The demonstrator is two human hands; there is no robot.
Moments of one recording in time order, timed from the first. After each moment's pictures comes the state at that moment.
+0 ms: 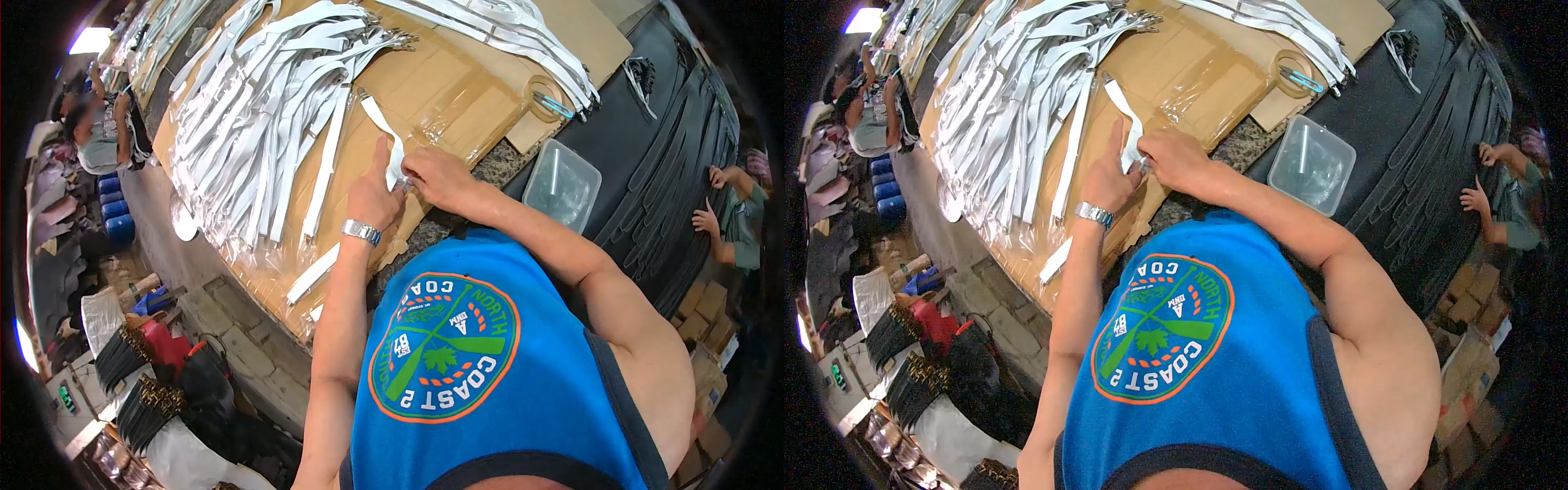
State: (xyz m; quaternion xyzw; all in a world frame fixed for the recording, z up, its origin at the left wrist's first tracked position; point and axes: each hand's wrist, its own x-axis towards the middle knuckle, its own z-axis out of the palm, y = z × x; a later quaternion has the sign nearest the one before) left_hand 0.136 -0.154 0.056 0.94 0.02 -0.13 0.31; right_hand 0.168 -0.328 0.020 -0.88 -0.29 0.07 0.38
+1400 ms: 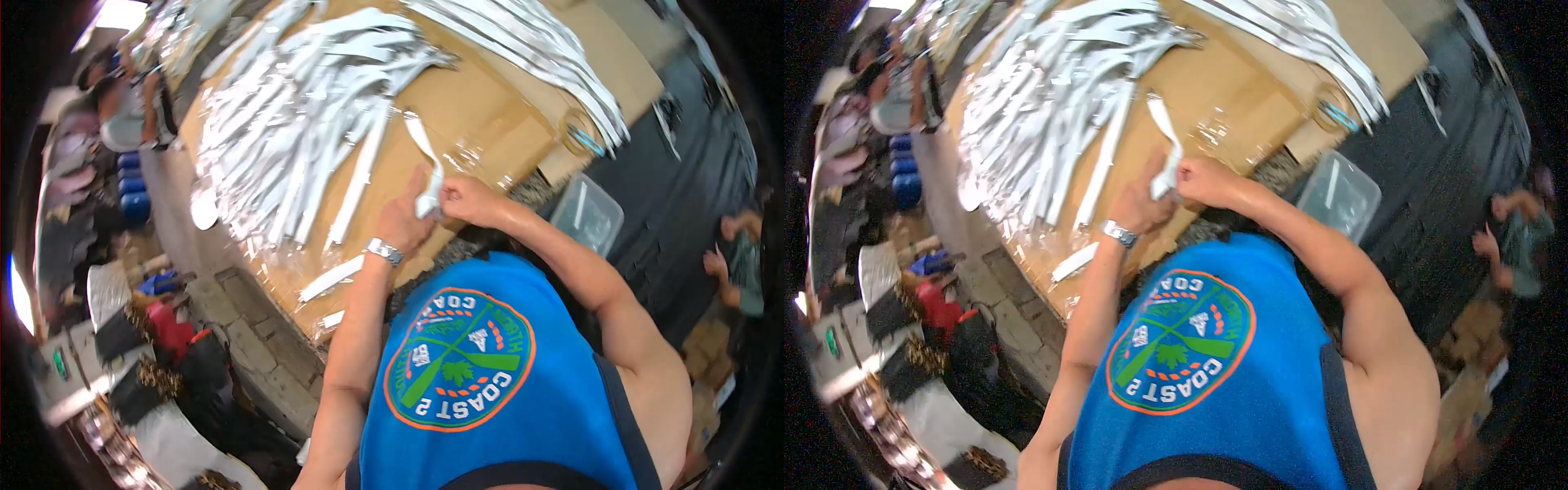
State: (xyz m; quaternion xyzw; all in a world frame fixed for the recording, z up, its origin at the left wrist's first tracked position) left_hand 0.126 -0.138 0.038 0.91 0.02 -0.16 0.38; right_hand 0.184 -0.325 -0.007 -0.73 -0.17 0.38 0.54
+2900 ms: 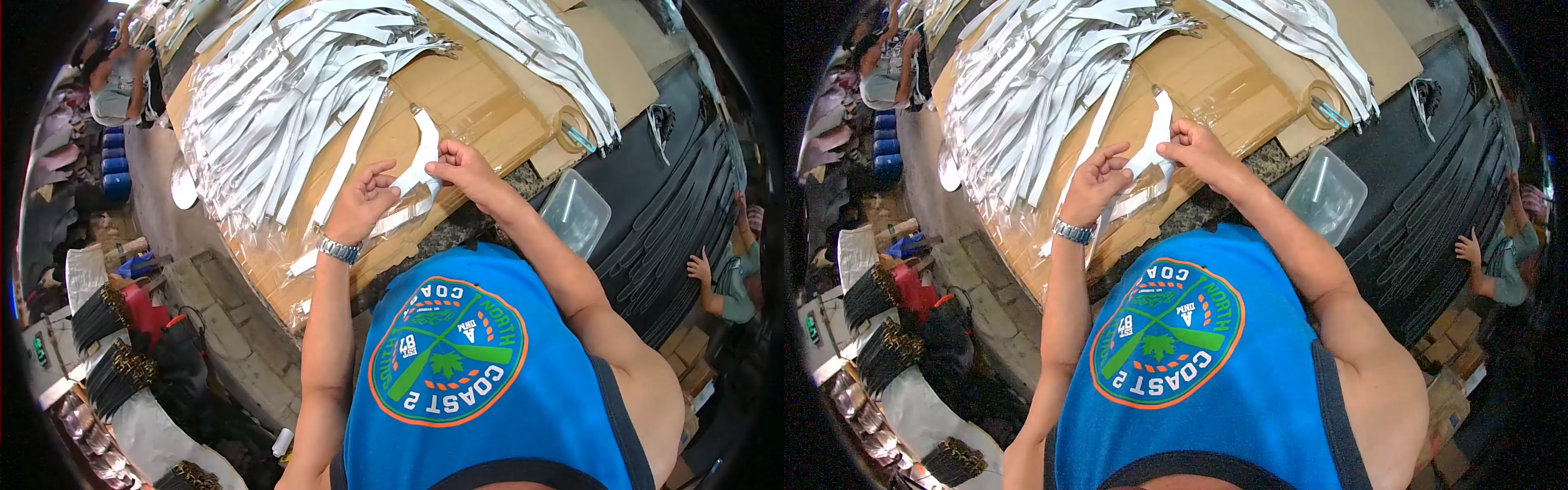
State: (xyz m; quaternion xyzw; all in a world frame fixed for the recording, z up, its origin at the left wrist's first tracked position) left_hand 0.110 -0.101 0.068 0.65 0.12 -0.16 0.73; right_hand 0.187 -0.319 0.036 -0.59 -0.04 0.34 0.73
